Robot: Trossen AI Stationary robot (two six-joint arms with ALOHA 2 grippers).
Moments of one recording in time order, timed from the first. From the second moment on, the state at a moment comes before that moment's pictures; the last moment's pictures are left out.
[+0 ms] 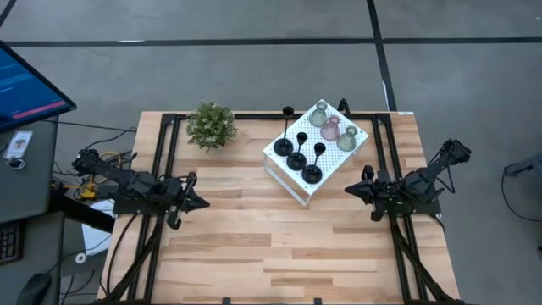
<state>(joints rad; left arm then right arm) -0.44 0.07 0.01 0.05 -0.22 -0.11 0.63 0.03 0.01 0.07 0.68 0.36</state>
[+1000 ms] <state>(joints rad) -0.44 0.00 0.01 0.10 -0.22 -0.11 0.63 0.03 0.01 0.07 0.68 0.36</state>
